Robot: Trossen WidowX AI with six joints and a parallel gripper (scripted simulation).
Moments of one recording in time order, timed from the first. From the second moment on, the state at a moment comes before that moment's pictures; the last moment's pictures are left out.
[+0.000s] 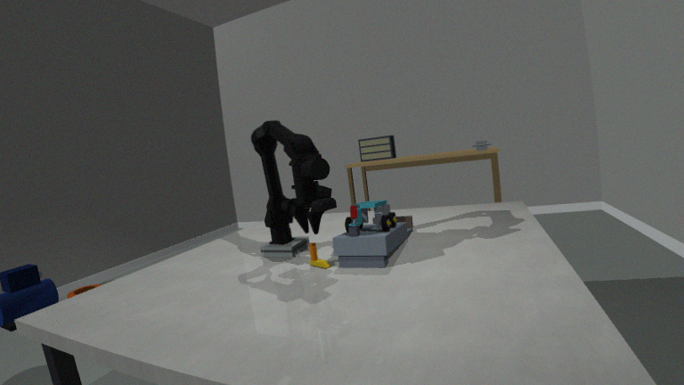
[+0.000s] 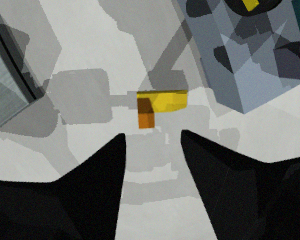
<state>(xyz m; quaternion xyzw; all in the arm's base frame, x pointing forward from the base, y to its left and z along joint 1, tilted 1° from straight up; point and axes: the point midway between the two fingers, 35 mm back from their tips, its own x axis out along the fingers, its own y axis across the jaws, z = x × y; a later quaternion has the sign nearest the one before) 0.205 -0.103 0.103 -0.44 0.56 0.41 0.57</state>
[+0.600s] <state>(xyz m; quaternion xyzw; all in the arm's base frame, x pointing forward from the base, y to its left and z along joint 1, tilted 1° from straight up) 0.206 -0.104 0.077 -0.44 0.56 0.41 0.57</state>
